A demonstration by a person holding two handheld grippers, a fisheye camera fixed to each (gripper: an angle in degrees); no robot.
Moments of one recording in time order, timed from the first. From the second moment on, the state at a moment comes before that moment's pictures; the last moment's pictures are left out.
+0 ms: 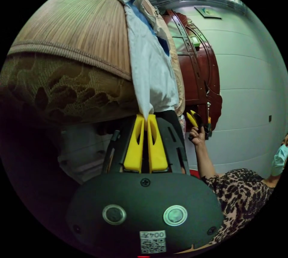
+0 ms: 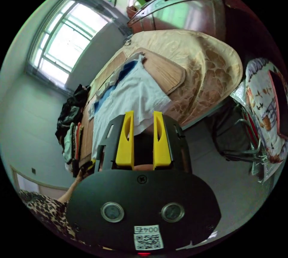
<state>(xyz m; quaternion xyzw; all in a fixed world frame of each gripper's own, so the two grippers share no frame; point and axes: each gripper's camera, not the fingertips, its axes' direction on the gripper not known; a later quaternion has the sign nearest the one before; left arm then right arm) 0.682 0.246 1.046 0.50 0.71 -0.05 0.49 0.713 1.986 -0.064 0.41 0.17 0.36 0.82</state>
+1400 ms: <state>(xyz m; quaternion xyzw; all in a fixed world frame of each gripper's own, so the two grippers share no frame) 0.438 0.337 0.934 0.52 0.73 -0.07 0.44 0.856 2.079 -0.039 0.46 -0.08 0.43 0.77</state>
